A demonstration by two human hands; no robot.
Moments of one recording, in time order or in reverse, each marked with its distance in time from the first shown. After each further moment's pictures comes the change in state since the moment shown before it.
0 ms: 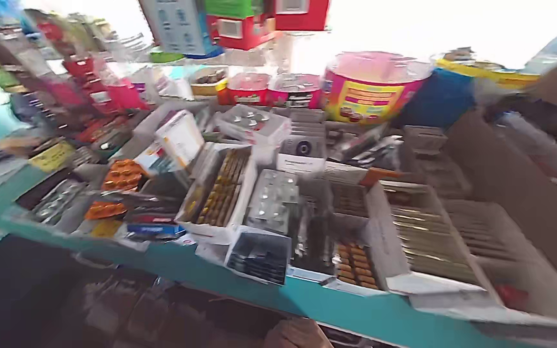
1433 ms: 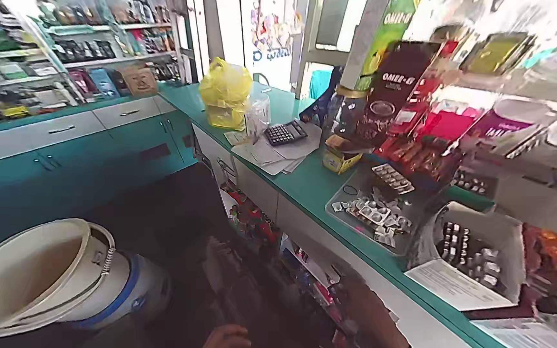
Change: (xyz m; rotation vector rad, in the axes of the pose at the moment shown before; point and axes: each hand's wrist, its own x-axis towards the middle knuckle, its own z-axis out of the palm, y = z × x) left_hand -0.146 -0.088 -0.517 0.324 0.247 -0.501; right_hand 0.291 0.041 0.456 -0.430 -0.960 0.921
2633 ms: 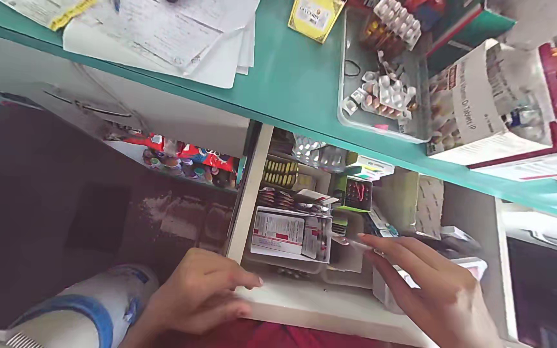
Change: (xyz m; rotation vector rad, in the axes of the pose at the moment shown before) left_hand 0.223 -0.111 -0.110 -0.486 -0.742 0.610; right_hand -0.110 -0.160 0.014 -0.061 0.744 -0.058
